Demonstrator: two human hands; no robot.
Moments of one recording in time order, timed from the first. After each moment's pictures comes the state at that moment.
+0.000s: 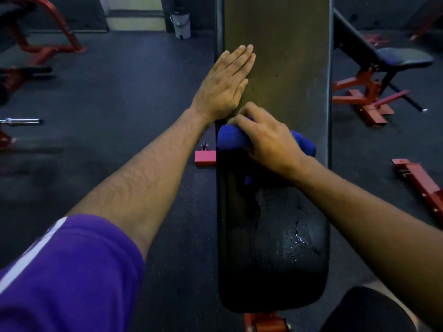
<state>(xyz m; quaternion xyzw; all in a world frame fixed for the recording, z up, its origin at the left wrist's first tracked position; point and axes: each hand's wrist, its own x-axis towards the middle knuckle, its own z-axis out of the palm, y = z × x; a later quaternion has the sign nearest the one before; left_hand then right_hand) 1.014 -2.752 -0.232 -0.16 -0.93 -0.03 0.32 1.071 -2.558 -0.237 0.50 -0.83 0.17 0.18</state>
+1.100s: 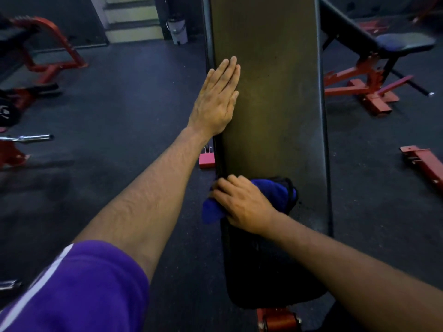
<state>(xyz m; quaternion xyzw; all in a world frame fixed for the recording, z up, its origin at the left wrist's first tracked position) 1.031 -2.743 -0.253 -0.10 -0.95 -0.03 0.29 1.147 -2.562 -0.327 0.58 -0.81 0.06 0.10</state>
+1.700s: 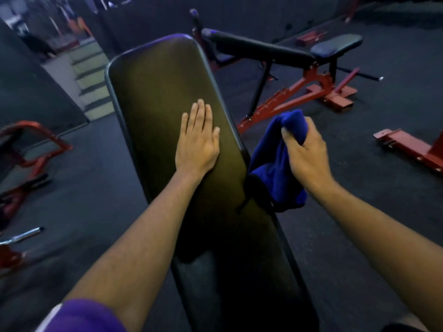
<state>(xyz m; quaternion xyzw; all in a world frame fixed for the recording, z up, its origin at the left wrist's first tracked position) 0.962 -2.597 -0.222 -0.06 -0.96 0.04 0.27 1.010 -2.357 -0.242 0.02 -0.74 0.64 0.19</state>
